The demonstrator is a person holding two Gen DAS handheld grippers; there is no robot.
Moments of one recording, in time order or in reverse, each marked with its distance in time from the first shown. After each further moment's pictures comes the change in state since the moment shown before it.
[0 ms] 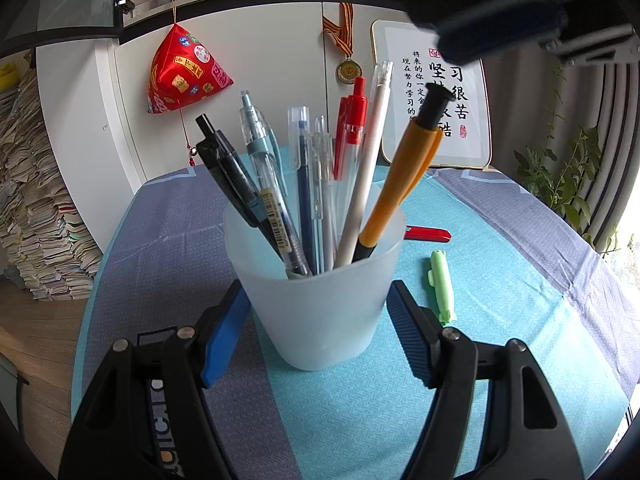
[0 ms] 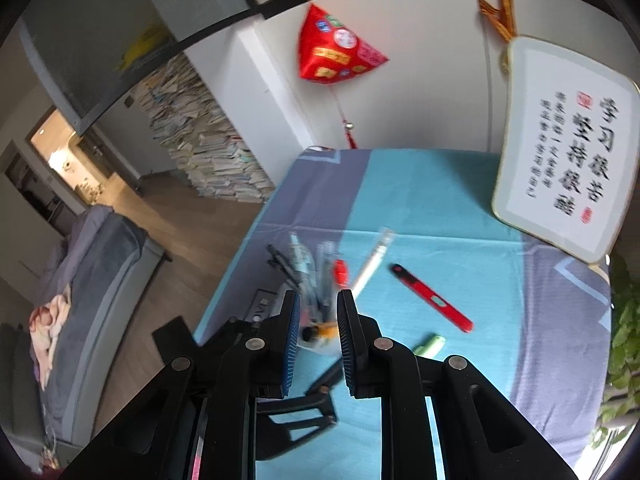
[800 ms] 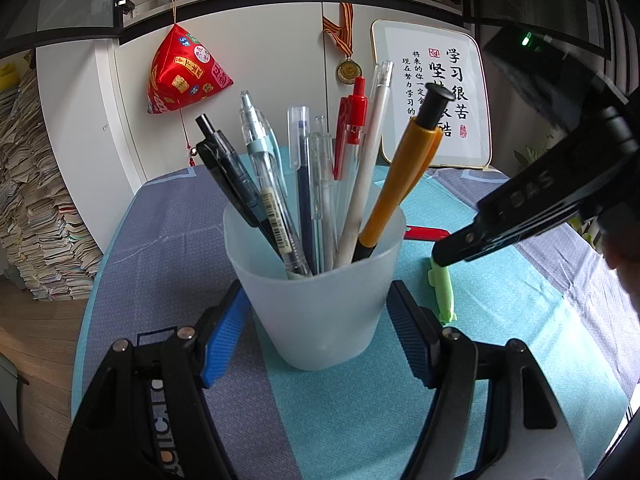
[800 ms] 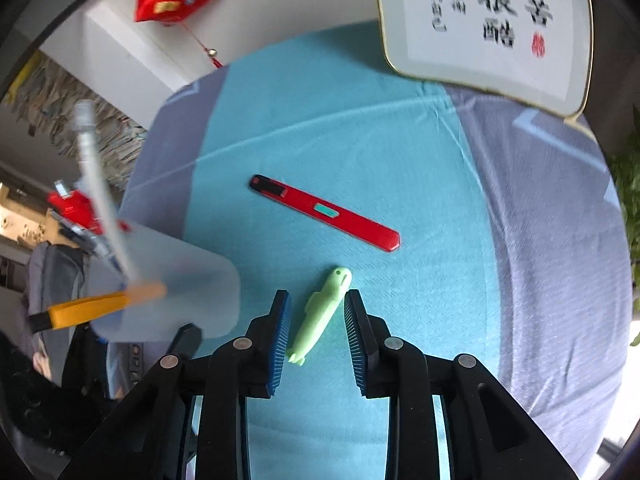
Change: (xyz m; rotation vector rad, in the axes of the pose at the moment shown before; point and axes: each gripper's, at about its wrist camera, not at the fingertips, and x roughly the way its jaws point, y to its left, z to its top) left arm 0.000 0.000 0.000 0.001 0.000 0.000; right arm 0.091 -0.097 -0.045 0.295 0.222 -0.193
